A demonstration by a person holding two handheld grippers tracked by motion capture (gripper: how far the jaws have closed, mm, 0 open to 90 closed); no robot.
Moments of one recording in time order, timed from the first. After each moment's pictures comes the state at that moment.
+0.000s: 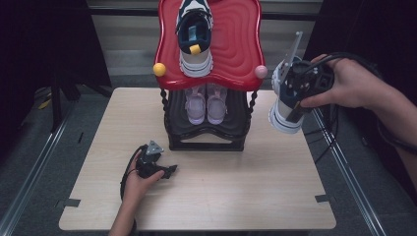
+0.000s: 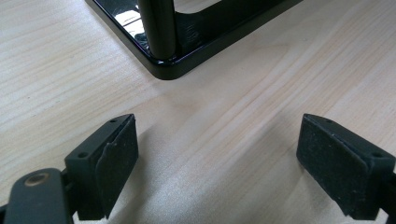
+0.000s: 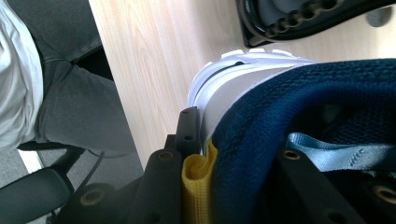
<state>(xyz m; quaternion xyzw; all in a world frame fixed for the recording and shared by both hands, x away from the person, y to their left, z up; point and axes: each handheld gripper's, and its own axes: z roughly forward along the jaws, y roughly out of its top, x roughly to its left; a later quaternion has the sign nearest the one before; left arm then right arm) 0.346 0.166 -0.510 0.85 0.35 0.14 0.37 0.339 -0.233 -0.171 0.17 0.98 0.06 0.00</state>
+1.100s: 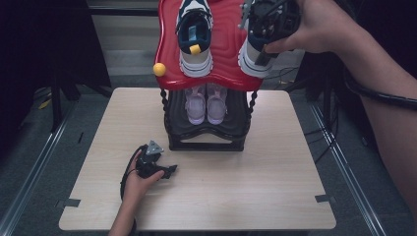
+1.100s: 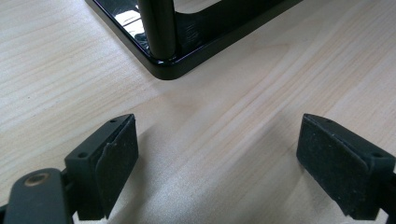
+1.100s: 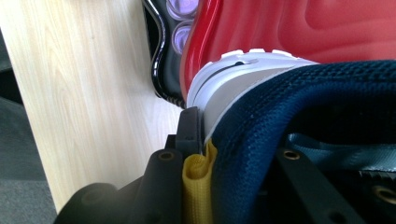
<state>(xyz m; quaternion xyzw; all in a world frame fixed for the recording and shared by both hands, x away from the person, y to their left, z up) 0.346 0.166 -0.510 0.85 0.35 0.14 0.37 0.377 -0.149 -0.085 0.09 0.98 0.05 0.17</state>
